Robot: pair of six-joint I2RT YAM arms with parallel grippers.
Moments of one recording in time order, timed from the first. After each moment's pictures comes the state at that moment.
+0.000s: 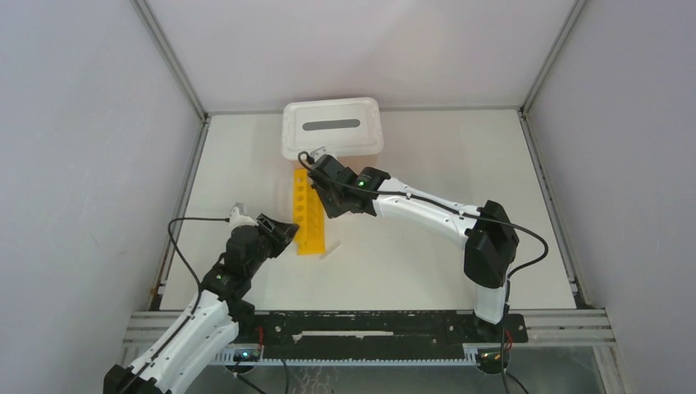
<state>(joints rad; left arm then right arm) -0.40 0.55 0.24 -0.14 -0.11 -1.05 1.00 1.86 1.67 -0.73 0.22 0.37</state>
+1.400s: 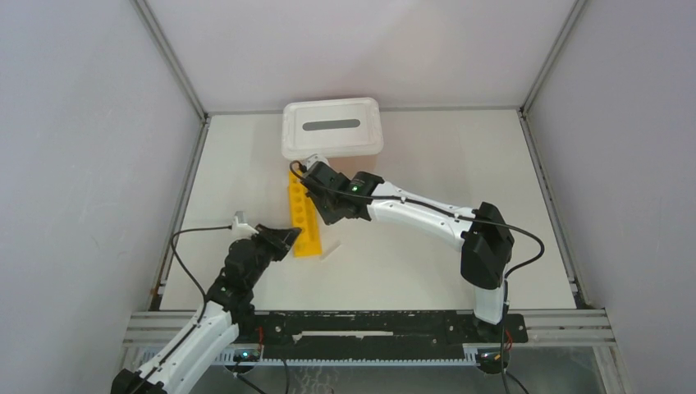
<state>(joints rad) -0.40 0.50 0.04 0.16 -0.03 -1.10 1.04 1.88 1.70 -0.77 0.24 0.34</state>
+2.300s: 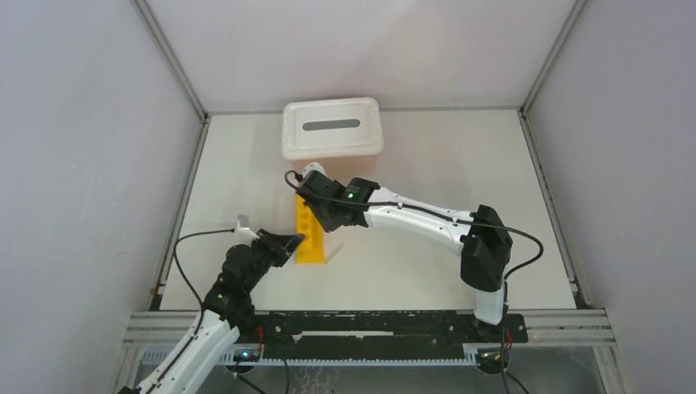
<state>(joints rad) -0.40 0.32 0.02 0.03 0.07 -1.13 1.09 1.88 1.70 -0.82 0.27 0.33</state>
